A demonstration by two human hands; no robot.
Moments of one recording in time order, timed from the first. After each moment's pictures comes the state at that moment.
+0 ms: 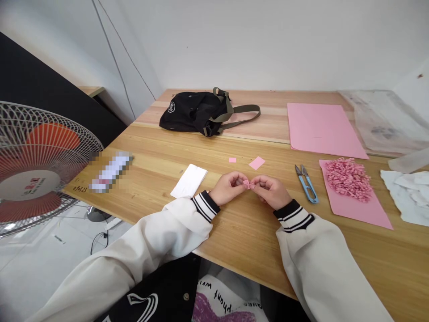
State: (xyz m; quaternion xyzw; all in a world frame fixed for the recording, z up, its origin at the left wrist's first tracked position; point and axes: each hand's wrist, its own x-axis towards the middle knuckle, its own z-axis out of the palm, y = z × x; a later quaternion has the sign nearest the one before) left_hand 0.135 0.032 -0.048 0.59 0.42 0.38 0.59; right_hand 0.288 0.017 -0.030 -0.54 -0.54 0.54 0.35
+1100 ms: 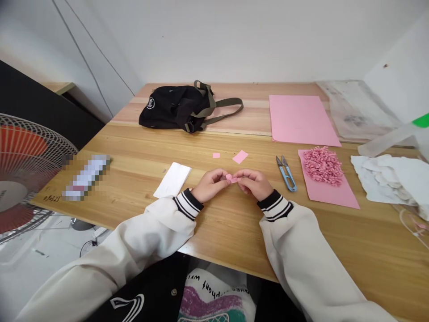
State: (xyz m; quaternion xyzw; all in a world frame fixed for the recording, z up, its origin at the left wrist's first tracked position) left_hand 0.130 0.031 -0.047 0.63 0.39 0.35 0.57; right_hand 0.297 0.018 -0.040 -0.49 -0.50 0.59 0.39
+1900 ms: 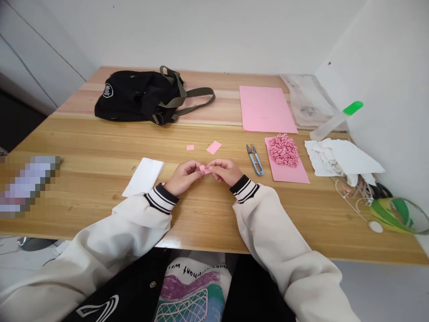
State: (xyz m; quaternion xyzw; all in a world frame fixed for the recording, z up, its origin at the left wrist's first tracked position) left_hand 0.128 0.032 -0.044 0.65 0.39 0.34 0.56; right_hand 0.294 0.017 -0.038 -0.47 -0.51 0.59 0.40
